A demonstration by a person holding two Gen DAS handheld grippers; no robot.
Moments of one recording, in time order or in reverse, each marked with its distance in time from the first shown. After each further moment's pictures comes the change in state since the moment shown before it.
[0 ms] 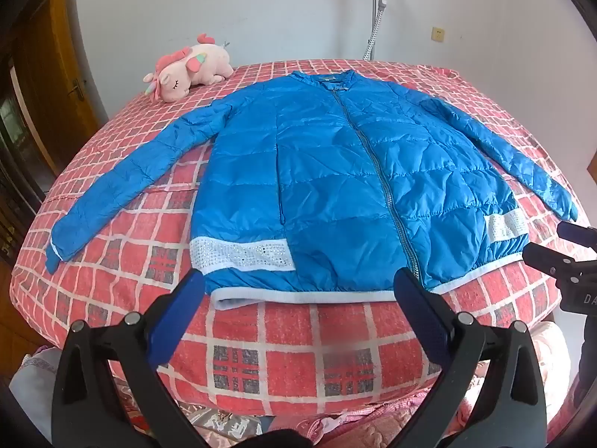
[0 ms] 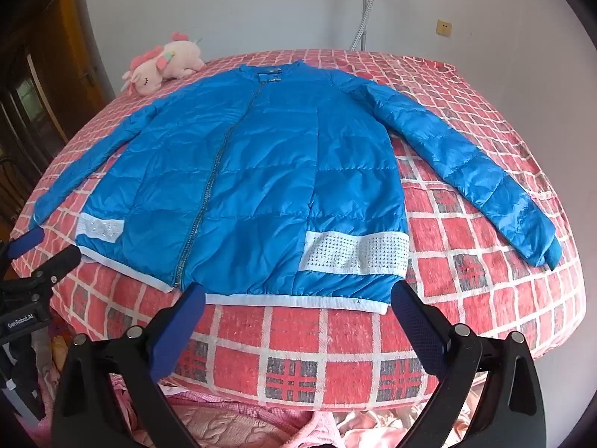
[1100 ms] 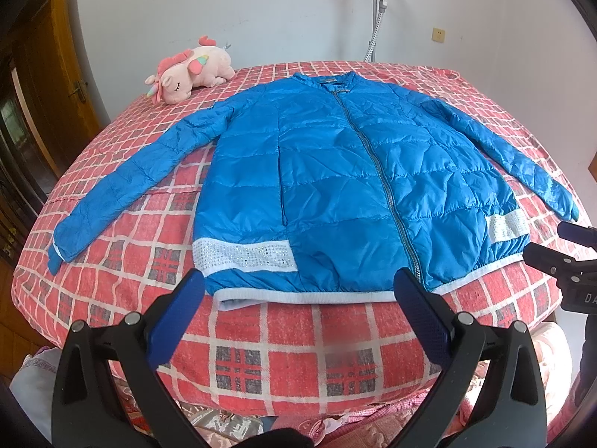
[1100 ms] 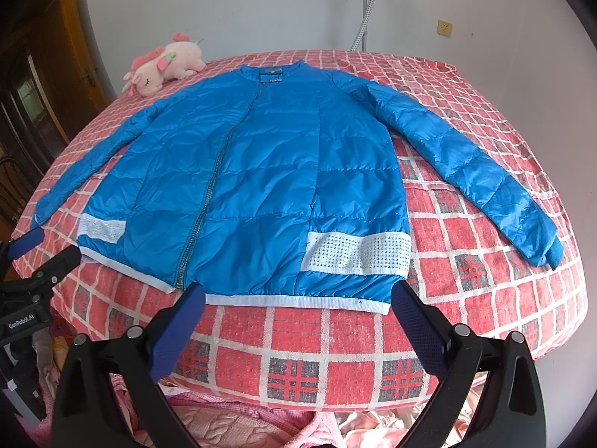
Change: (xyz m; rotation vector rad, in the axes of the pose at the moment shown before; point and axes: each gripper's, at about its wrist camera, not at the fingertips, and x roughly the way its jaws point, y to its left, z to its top) left arm 0.000 0.000 0.000 0.004 -0.004 0.007; right arm 0.000 0.000 0.000 0.006 0.007 0.008
